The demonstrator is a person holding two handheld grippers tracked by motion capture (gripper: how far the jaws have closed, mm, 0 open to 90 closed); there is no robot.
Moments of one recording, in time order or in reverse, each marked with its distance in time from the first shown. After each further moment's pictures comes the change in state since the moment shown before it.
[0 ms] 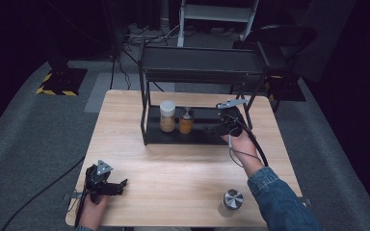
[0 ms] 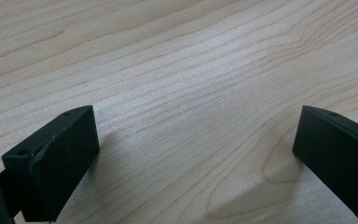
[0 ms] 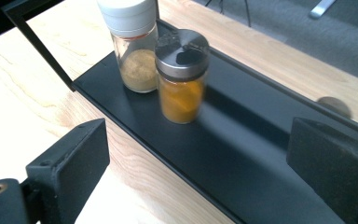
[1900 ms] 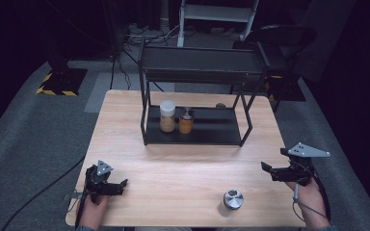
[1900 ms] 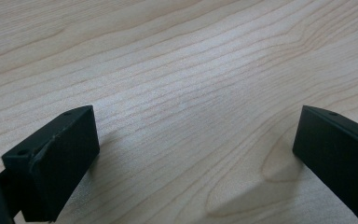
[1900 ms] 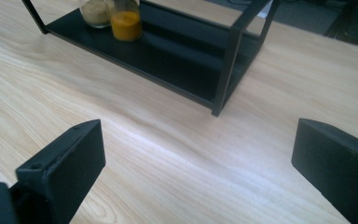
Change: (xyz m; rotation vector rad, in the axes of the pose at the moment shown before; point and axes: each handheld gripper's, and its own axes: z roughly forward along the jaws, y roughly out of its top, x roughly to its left) left arm -0.002 0.000 0.000 0.001 0.005 -0.002; right arm -0.025 -0.179 -0.137 -0.110 -0.114 0.064
